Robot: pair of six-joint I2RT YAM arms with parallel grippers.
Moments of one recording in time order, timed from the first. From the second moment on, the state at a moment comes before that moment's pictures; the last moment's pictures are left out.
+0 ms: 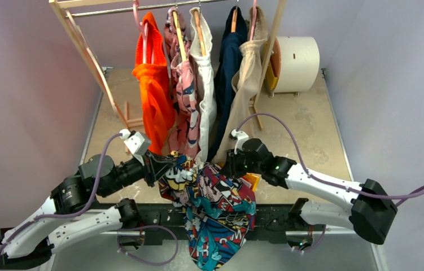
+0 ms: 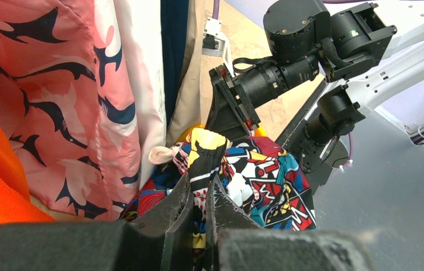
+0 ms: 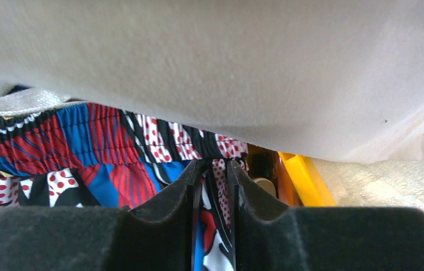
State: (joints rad) left arm -1.05 0.47 0.93 -0.64 -0.11 -0.30; right arm 0.88 1.12 0.60 -0.14 -0.12 0.57
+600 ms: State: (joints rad) left arm -1.05 0.46 0.97 -0.66 -0.14 -0.30; right arm 0.88 0.90 0.63 -0.15 -0.12 0.53
